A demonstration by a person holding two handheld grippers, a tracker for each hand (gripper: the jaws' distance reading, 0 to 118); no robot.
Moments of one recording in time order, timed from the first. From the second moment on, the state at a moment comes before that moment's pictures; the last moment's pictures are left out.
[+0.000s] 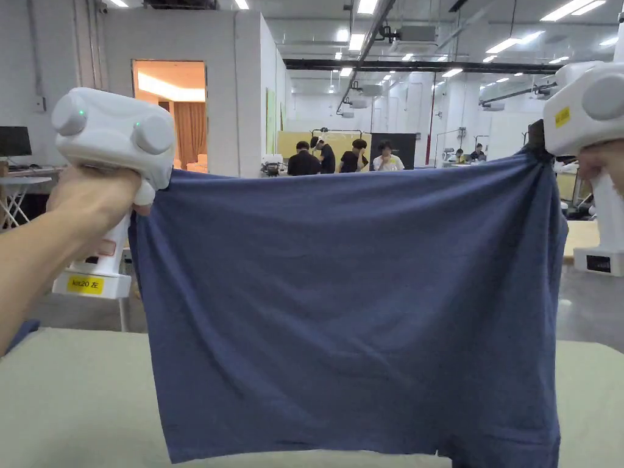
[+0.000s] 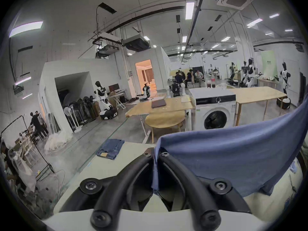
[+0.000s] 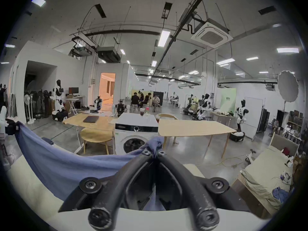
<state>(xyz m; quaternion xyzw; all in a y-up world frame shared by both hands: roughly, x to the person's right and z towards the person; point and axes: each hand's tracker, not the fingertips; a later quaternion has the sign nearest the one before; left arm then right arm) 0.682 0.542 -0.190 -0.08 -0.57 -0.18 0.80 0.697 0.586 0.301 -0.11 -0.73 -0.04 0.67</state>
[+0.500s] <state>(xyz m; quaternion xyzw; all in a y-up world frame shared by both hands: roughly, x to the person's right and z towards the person) 0.662 0.365 -0.175 -0.15 -0.59 -0.27 0.75 0.671 0.399 0.330 -0.18 -0.71 -0.15 0.66</state>
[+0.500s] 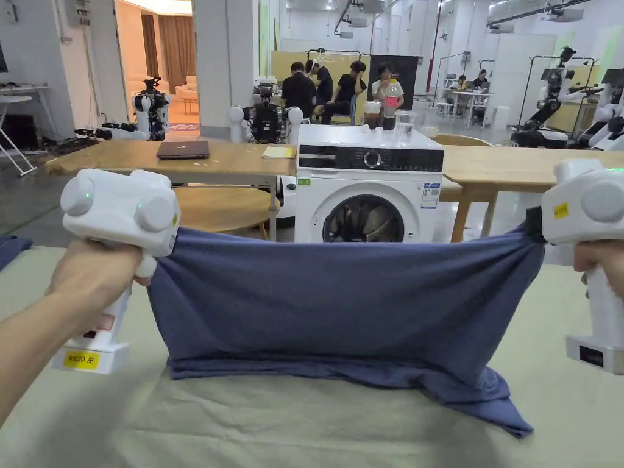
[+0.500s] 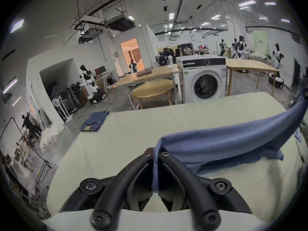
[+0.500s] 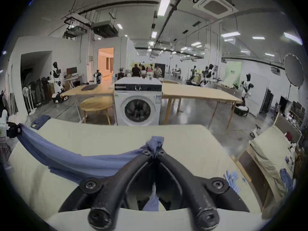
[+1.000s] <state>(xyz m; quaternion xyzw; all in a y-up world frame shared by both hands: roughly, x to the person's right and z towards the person) 0.445 0.310 -0.185 -0.18 -0.63 -0.26 0.71 0.431 0.335 0.351 -0.17 -0.68 -0.18 0.69</state>
